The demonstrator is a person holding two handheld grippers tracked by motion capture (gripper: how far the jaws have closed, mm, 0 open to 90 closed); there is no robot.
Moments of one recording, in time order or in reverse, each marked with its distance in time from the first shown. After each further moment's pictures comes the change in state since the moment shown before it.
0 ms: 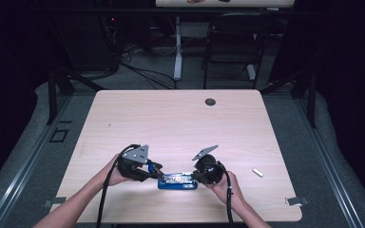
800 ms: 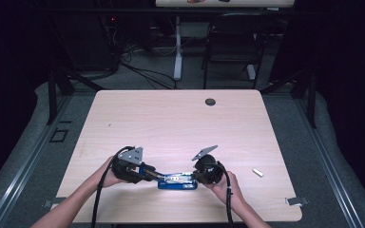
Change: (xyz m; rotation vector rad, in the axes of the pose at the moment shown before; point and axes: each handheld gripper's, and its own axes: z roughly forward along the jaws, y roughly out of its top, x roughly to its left) left arm 0.003 -0.021 -0.004 0.052 -0.006 -0.048; right arm 0.001 0.000 0.001 -0.006 -0.009 0.002
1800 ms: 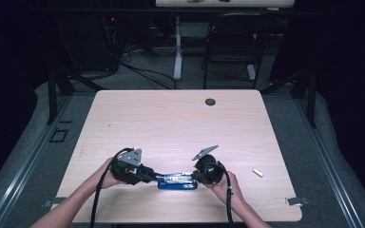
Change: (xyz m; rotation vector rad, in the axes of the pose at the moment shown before) left arm 0.001 -0.011 0.003 0.033 -0.007 -0.014; right arm -0.001 -0.001 -0.001 0.002 0.007 0.009
